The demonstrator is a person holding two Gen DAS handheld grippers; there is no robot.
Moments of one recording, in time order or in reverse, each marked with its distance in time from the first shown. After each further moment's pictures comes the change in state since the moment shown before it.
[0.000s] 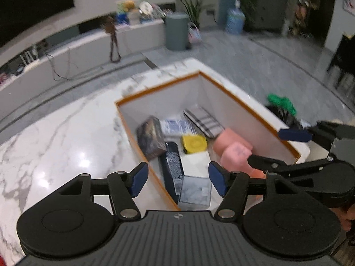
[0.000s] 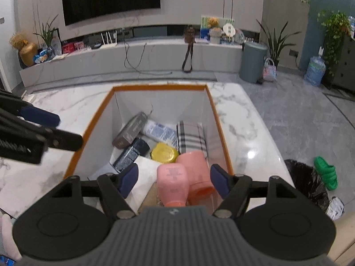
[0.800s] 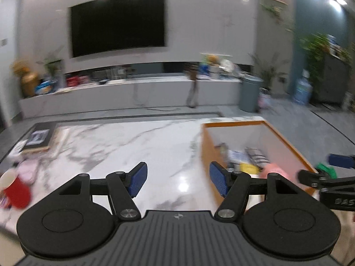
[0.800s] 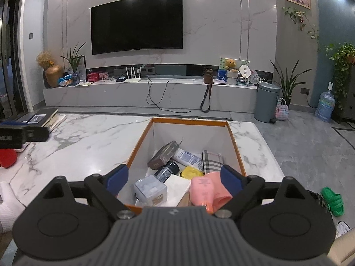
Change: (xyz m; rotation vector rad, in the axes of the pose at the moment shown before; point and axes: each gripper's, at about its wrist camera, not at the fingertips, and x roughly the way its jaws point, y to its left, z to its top) left arm -0.114 0.016 -0.103 -0.322 -0.305 0.371; right arm -0.085 0.033 -0.035 -0.063 -0.223 0.084
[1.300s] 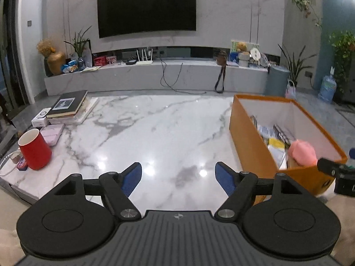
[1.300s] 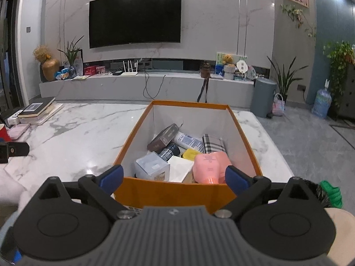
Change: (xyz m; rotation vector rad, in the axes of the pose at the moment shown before) left arm -0.004 0.014 -0.050 -0.041 0.084 0.113; right arm 0.009 0.011 -0.041 -0.018 0.013 -0.024
